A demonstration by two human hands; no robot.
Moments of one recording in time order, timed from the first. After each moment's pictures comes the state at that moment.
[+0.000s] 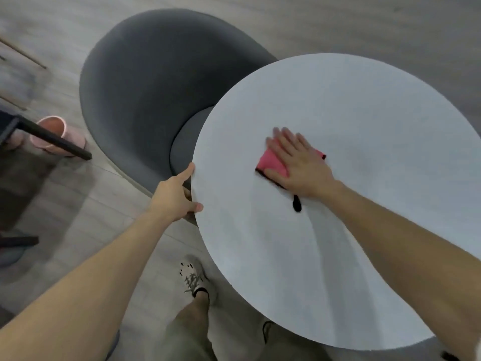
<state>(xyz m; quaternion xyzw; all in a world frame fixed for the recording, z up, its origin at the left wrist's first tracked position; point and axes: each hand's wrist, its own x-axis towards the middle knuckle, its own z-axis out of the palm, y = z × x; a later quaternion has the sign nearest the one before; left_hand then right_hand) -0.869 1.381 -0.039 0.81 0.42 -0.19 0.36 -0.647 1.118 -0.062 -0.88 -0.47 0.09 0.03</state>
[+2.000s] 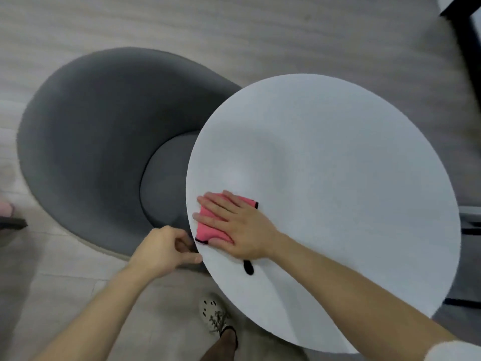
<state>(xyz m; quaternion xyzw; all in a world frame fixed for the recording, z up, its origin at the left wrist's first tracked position) -0.855 1.442 -0.023 0.88 0.19 -0.32 0.29 -0.753 1.220 -0.061 -0.83 -0.56 0.05 0.06</state>
